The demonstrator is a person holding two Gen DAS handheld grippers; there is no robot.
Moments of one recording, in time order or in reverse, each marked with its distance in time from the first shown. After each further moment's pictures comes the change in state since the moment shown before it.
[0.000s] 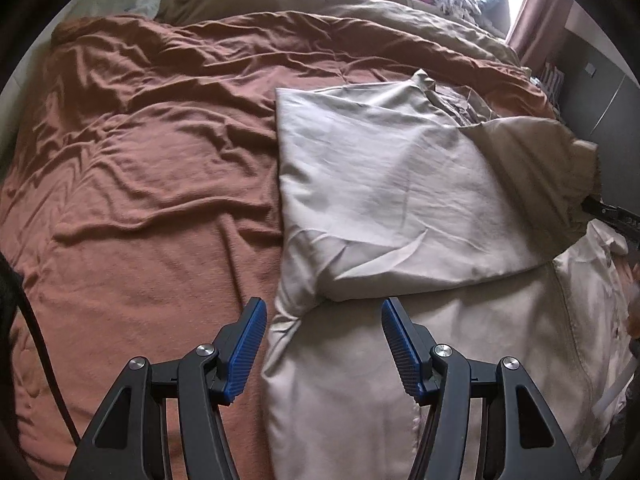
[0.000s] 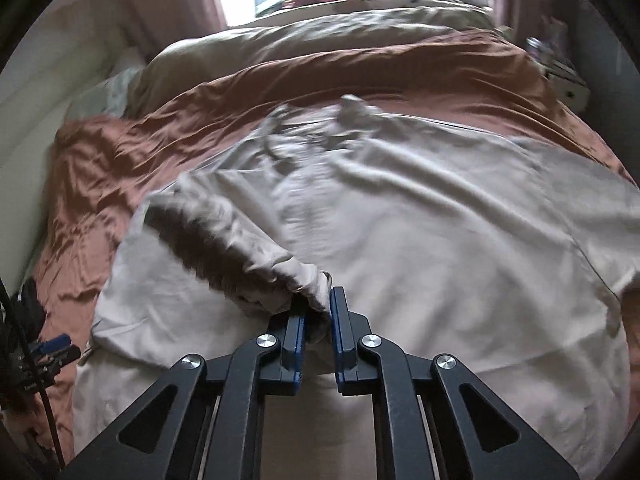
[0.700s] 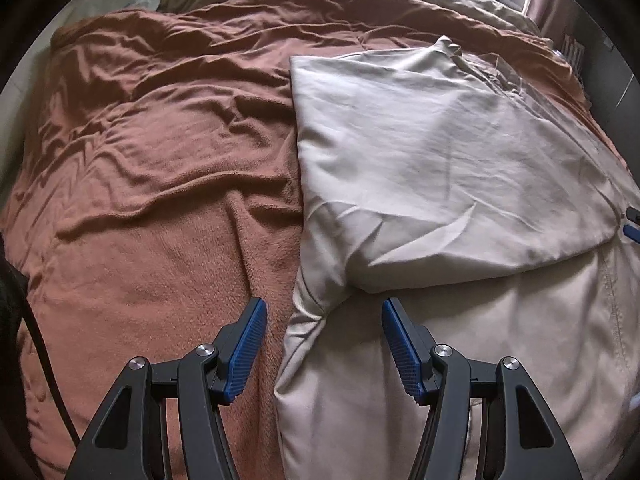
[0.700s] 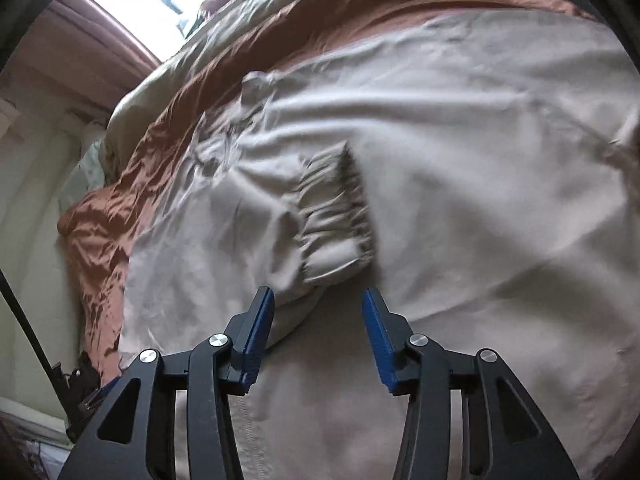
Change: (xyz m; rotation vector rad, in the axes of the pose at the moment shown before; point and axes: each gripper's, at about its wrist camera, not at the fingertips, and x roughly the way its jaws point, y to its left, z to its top) left arm 0.038 0.004 -0.006 0.033 0.065 0.118; right arm 0.021 -0.080 -0.031 0.343 0.133 0.193
